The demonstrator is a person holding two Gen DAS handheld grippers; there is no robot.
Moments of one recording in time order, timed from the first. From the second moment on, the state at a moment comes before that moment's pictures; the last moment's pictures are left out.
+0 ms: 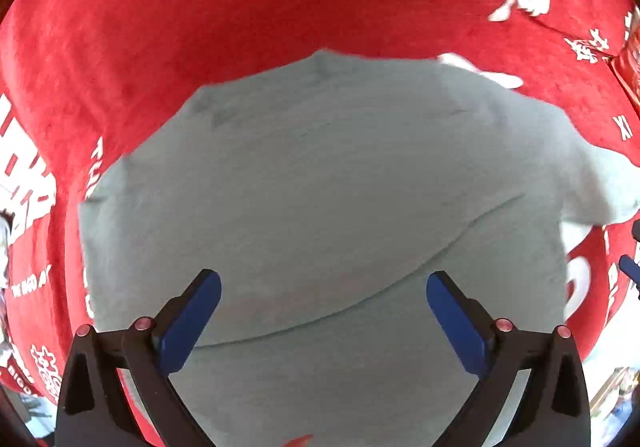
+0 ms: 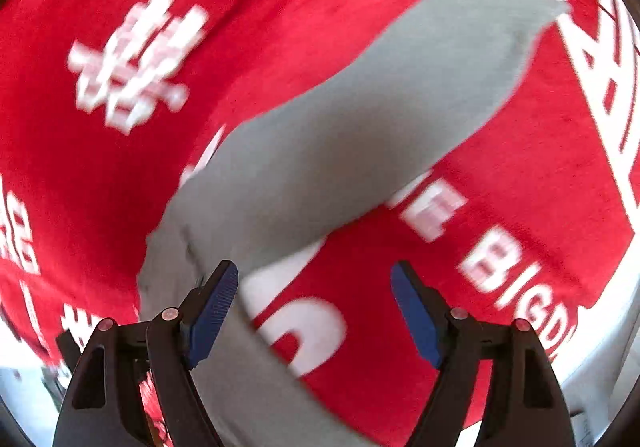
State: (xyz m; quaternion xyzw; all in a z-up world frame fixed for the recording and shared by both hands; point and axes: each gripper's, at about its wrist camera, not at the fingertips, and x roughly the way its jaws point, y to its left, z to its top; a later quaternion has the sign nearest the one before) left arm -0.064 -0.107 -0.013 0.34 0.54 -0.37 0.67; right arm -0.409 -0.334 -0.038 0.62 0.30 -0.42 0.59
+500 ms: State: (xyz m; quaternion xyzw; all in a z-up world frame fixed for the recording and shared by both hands) left arm -0.120 -0.167 -0.006 0.34 0.55 -0.40 0.65; right arm -0.473 -0.388 -0.090 0.72 0.16 -0.41 0.53
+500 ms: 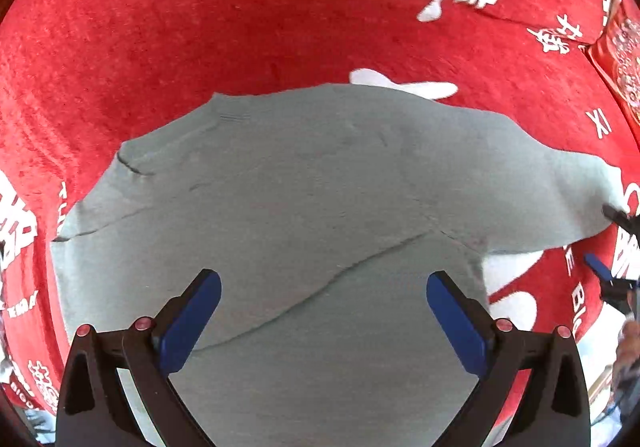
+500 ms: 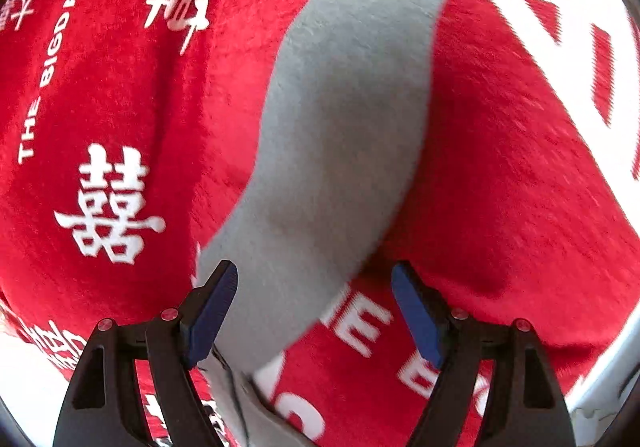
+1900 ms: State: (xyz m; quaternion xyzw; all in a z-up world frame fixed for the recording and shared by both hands) left arm 0.017 0.064 -0.006 0.18 0.60 -0.21 0.75; right arm -0.031 -0.238 -0.064 0.40 0.55 -0.08 0.73
